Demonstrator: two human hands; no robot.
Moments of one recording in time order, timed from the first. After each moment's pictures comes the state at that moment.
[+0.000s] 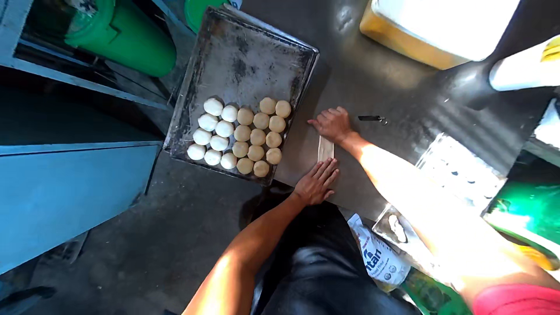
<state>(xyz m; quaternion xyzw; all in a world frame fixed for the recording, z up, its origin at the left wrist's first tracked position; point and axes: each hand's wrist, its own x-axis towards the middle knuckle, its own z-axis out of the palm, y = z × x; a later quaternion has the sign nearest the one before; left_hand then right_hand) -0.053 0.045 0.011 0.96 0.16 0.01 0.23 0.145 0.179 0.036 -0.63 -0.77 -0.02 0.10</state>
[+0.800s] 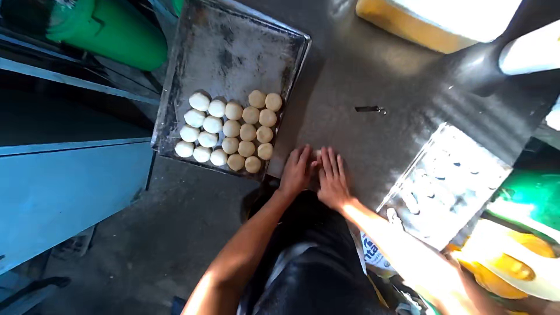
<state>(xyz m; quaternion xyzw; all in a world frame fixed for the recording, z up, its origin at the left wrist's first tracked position) -0.071 0.067 0.055 0.80 0.42 0.17 0.39 0.080 -0.038 0.047 -0.70 -0.70 0.14 0.09</state>
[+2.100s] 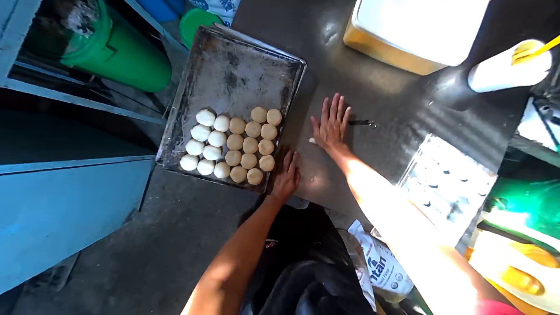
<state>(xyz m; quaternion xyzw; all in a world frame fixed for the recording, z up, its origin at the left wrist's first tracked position) -0.100 0.081 0.018 0.83 0.44 0.11 0.32 0.136 0.158 0.031 -0.80 -0.60 -0.01 0.06</state>
